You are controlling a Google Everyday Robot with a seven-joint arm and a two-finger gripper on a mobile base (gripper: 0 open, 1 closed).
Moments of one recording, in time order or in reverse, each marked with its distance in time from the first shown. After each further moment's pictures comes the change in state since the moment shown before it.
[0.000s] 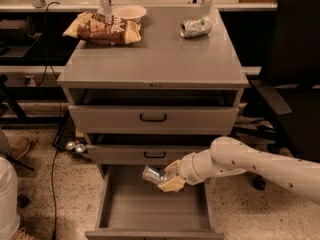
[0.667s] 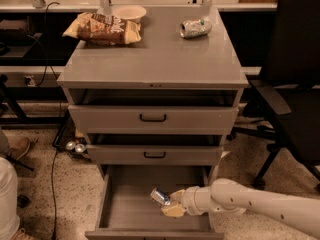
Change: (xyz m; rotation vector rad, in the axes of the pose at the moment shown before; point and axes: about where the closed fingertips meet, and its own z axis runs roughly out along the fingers) arm 0.122 0.008 0.085 0.071 -0.047 0.207
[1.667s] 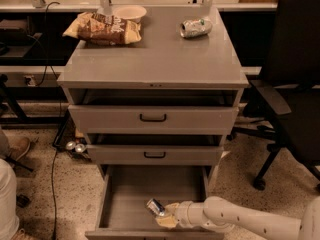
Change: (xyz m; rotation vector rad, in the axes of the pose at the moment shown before) arm 0.067 -0.006 0.084 -0.010 -0.075 0.114
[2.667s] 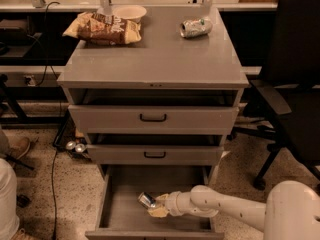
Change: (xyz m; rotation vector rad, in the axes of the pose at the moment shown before) arm -0.014 -0.036 0.066 -0.040 0.005 -0.105
